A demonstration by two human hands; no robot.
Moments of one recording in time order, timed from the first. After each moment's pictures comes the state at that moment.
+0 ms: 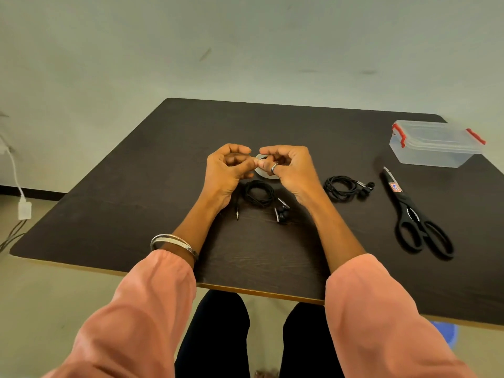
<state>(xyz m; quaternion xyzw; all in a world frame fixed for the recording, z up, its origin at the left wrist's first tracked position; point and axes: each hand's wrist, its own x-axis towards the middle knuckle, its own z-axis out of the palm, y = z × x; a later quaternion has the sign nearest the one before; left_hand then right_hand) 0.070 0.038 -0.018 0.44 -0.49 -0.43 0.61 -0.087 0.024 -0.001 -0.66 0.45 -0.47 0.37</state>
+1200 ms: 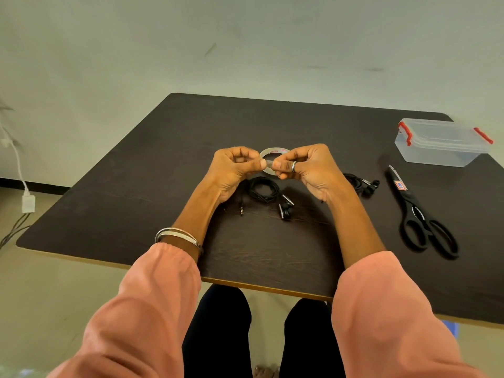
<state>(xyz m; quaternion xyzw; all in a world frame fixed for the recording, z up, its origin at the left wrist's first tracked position) 0.077 0.039 -0.008 0.42 -0.46 -0.56 0.55 -0.108 0.027 0.010 -0.58 0.40 -0.45 0.55</state>
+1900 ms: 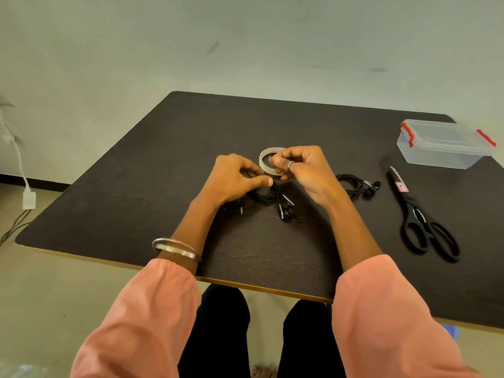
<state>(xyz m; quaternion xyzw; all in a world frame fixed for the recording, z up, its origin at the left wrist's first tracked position) 0.078 0.053 -0.004 0.60 -0.71 -0.20 0.31 -0.102 0.023 -0.001 -0.63 0.45 -0.43 0.46</state>
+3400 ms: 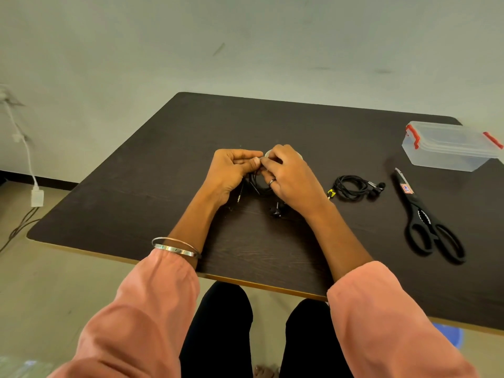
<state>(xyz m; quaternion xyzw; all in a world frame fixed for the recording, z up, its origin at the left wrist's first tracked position) 0.081 0.051 -0.006 0.50 -0.49 -0.46 0.54 -0.076 0.033 -0.014 -0.87 0.36 -0.31 -0.11</state>
